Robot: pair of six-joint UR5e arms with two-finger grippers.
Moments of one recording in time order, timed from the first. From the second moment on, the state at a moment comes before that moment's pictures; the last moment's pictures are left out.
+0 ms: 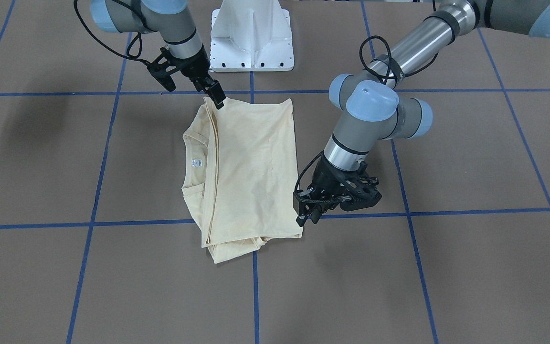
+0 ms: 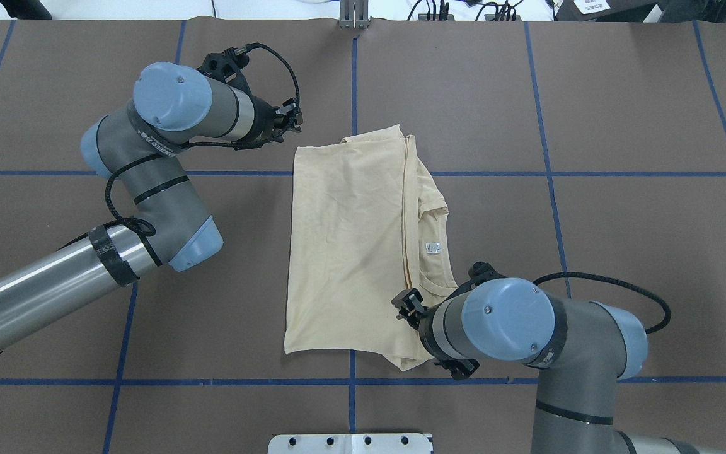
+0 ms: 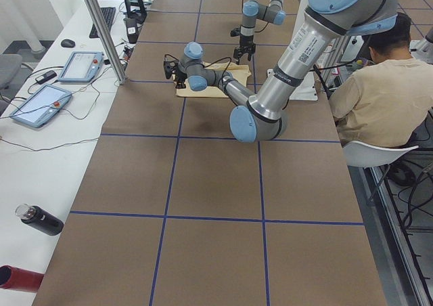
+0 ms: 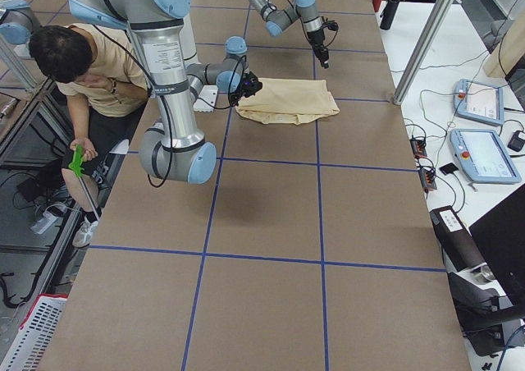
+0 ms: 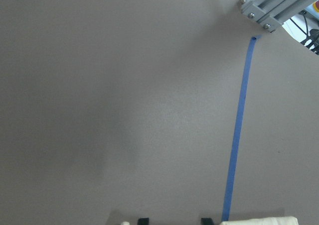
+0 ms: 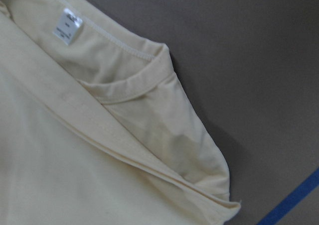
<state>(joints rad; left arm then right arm) -0.72 -2.26 -1.36 -2.25 -1.79 -1.56 0.25 -1.20 1.96 -1.40 1.70 2.27</state>
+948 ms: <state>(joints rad) -0.72 -2.24 -1.39 -2.24 -1.79 -1.56 0.20 -1.21 1.91 -1.42 1.54 2.28</state>
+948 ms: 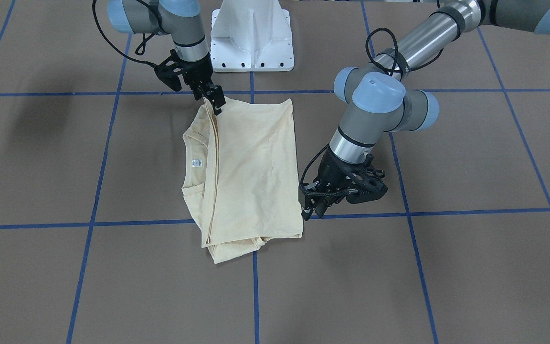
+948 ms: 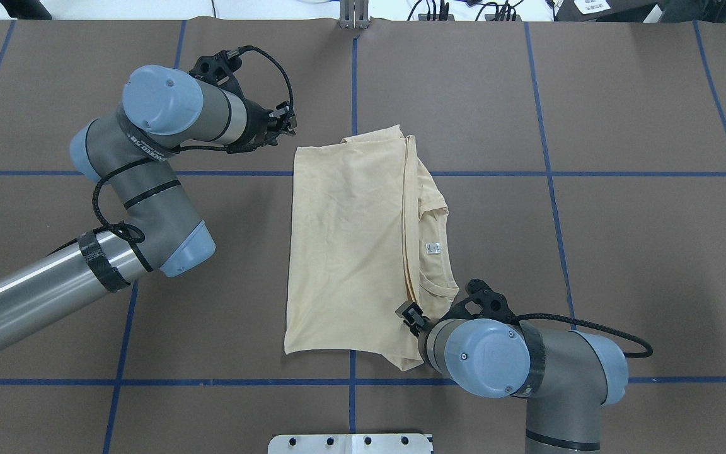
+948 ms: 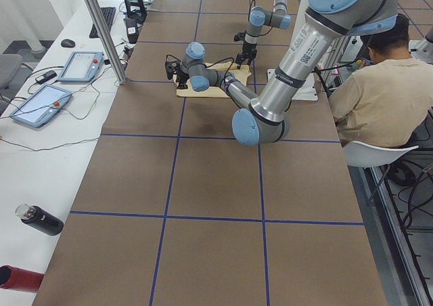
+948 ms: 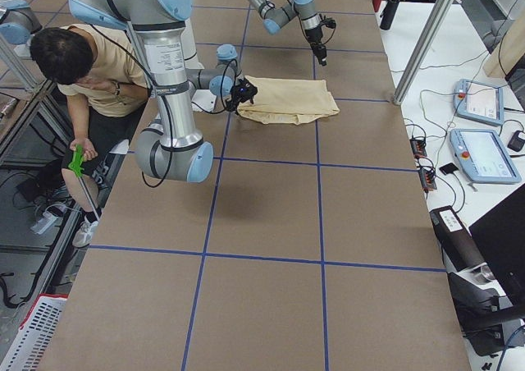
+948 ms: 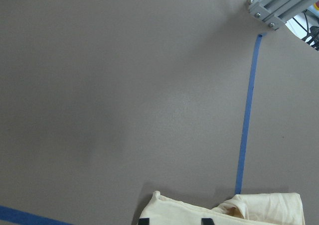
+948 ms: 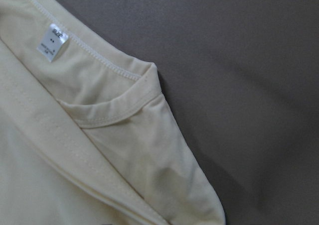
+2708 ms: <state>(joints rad) -0.72 -2.23 -1.47 -2.18 -1.79 -1.57 0.21 -1.21 1.94 -1.43 1.55 2.29</state>
